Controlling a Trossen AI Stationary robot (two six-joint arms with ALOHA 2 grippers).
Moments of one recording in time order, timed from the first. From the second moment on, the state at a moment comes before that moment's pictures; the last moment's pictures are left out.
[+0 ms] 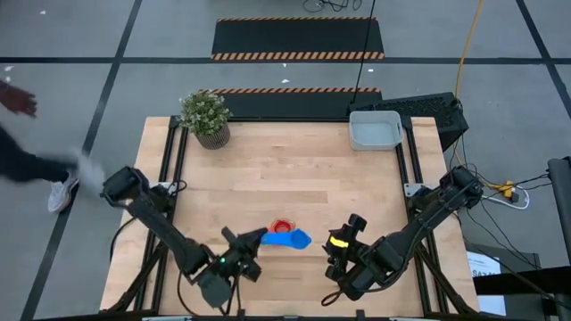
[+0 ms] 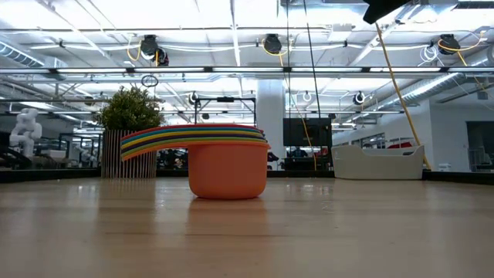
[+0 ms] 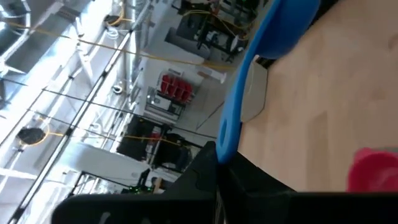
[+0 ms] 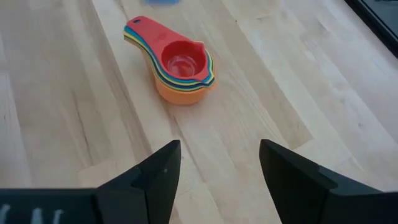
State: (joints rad) left arm -0.77 1.77 1.14 0.24 -1.50 0.72; right arm 0.69 1.70 1.46 -1.09 0.71 1.01
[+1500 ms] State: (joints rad) left arm -0.72 1.85 1.07 -0.73 -1.21 -0.45; right arm 0.73 1.70 1.46 -1.02 0.65 0.86
